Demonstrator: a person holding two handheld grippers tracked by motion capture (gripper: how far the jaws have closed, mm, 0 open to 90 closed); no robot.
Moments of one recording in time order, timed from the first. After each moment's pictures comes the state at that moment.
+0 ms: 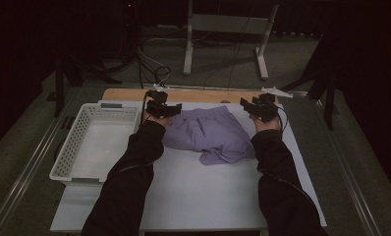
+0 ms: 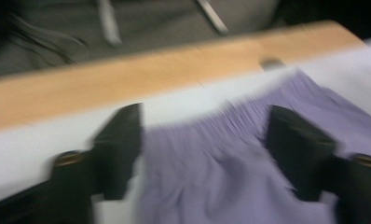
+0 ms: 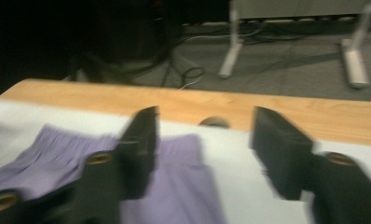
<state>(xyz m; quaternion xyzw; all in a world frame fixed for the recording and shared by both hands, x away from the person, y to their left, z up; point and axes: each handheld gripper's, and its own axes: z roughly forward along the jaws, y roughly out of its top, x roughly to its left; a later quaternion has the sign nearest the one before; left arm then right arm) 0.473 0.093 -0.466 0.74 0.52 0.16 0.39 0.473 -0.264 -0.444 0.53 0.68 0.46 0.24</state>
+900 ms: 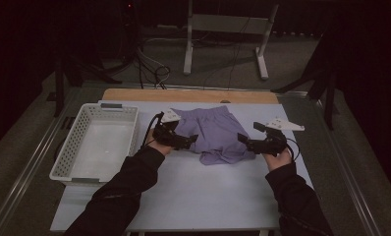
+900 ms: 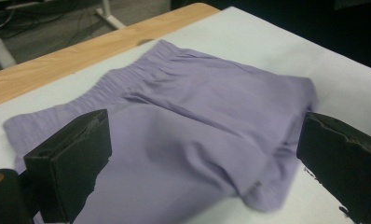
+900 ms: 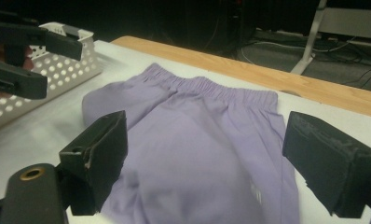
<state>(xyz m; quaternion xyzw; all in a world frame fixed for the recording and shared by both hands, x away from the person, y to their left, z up) 0.377 0.073 -0.462 0.80 0.35 0.12 0.47 0.359 -0.274 -0.449 0.38 0.75 0.50 0.19</state>
